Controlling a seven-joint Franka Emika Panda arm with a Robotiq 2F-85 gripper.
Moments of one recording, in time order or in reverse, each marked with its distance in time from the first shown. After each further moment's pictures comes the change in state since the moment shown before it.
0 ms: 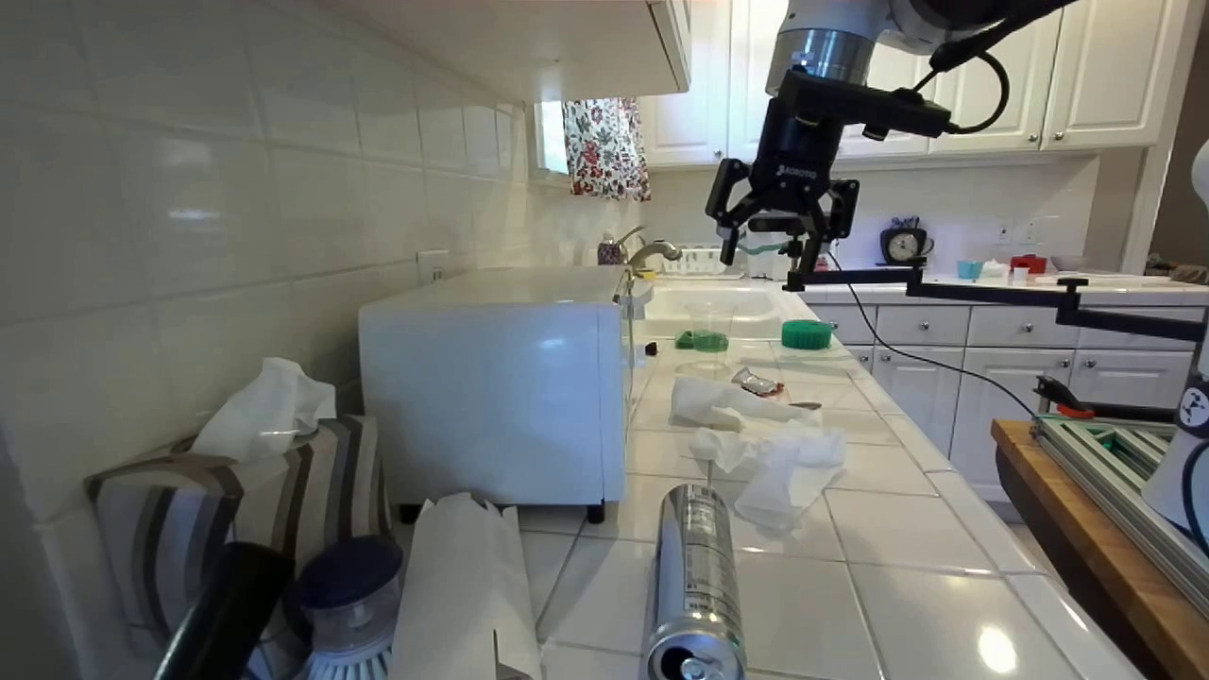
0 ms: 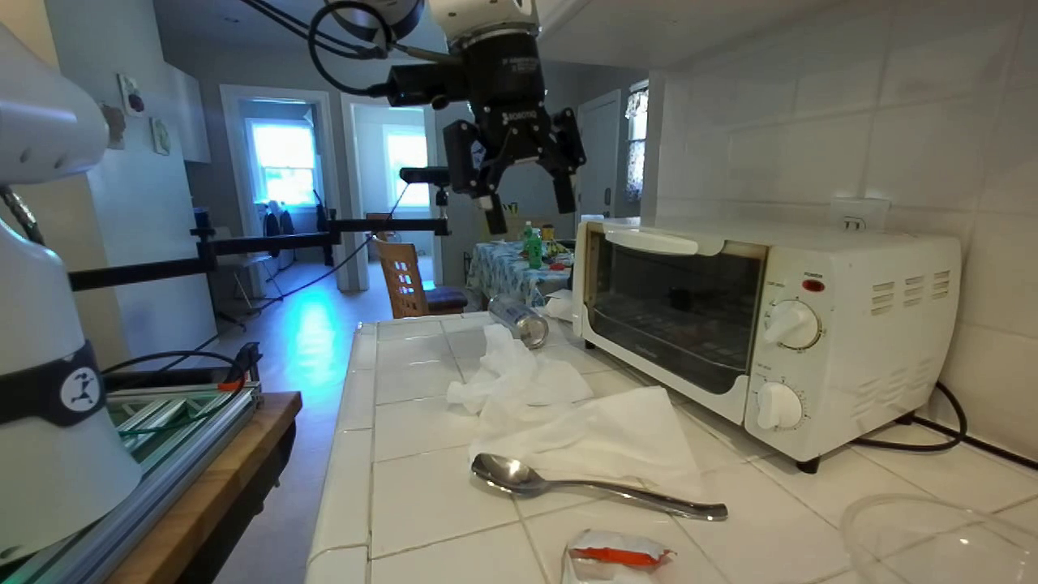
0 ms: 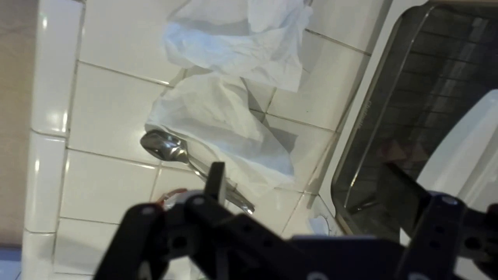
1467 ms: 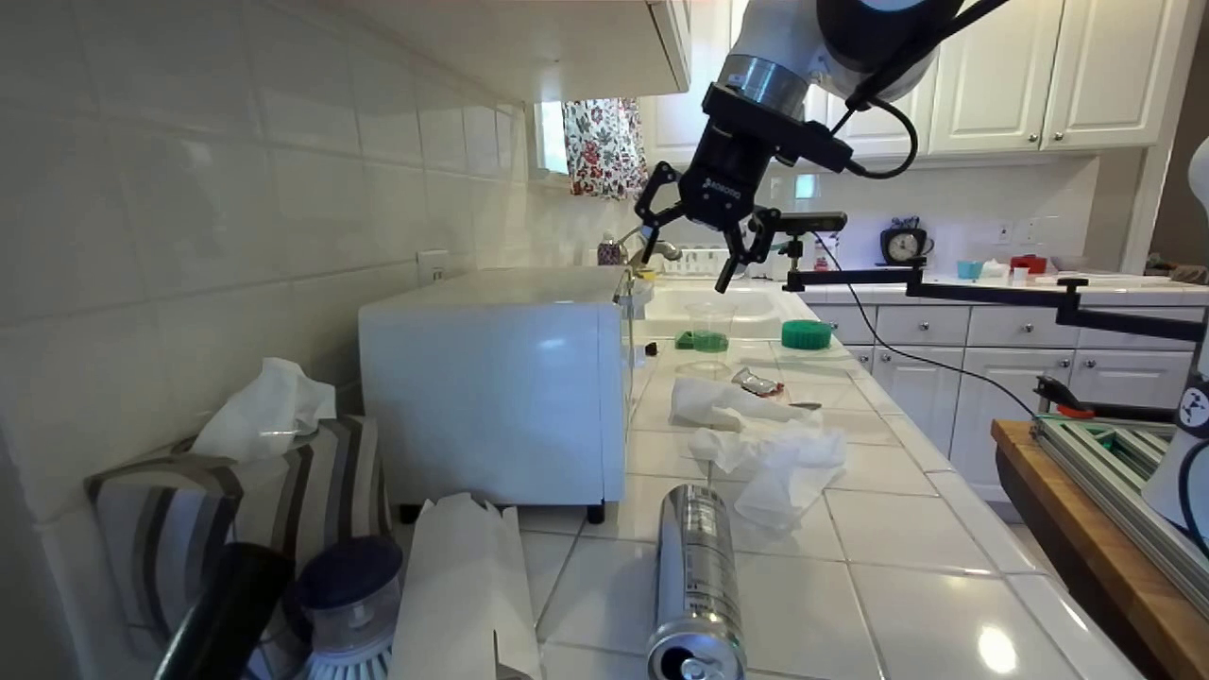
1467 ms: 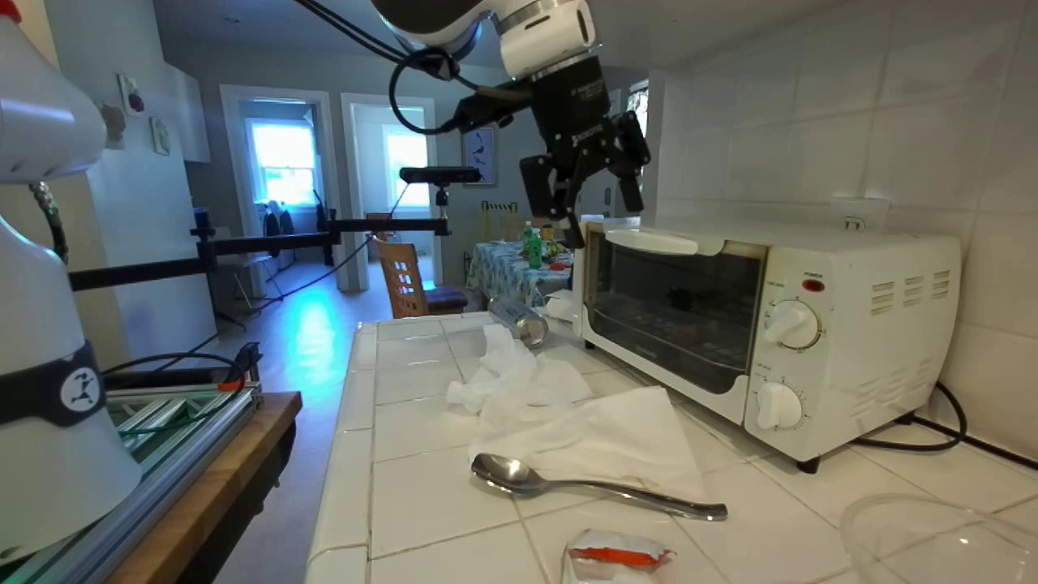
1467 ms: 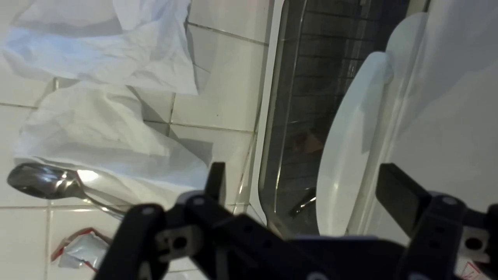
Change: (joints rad) arm 0.027 0.208 -0.034 0.099 0.211 0.262 -0.092
